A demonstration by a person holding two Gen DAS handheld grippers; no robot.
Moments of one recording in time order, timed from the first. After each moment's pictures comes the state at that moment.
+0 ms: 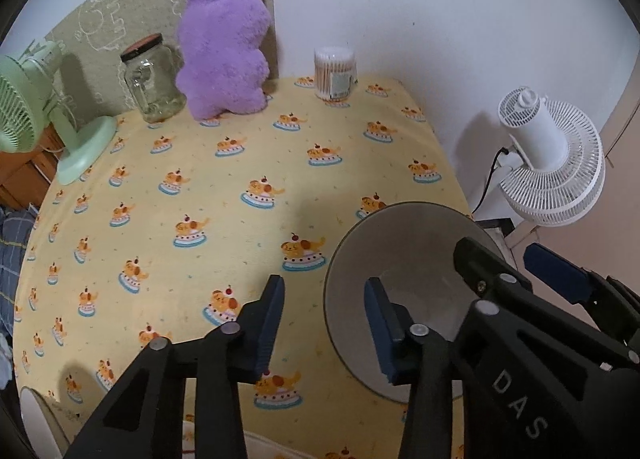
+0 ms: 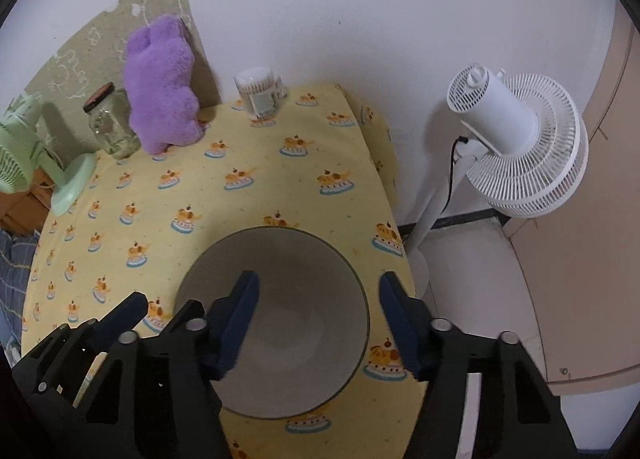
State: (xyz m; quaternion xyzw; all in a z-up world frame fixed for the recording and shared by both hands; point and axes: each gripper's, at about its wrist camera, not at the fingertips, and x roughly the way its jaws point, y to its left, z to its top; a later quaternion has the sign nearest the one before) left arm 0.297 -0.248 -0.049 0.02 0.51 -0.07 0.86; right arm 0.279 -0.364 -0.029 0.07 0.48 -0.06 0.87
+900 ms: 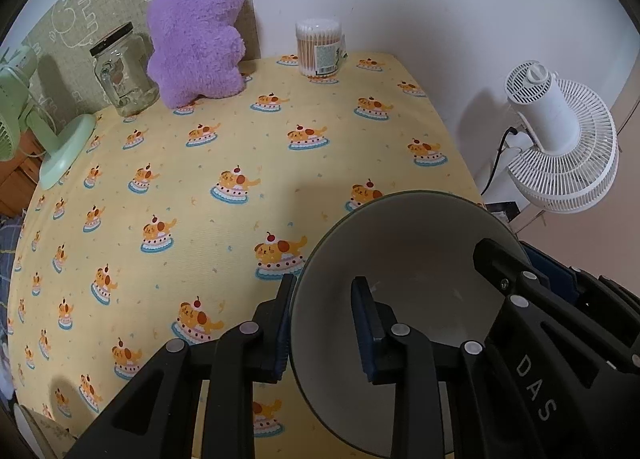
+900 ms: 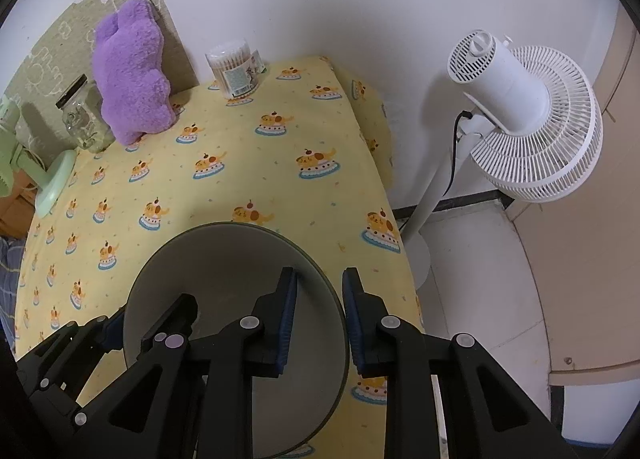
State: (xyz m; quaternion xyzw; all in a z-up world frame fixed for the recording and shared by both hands) left arm 0.318 -0.266 -0.077 0.04 0.53 -0.07 0.84; right arm 0.301 -0.383 -0.062 0.09 0.51 -0.06 0.85
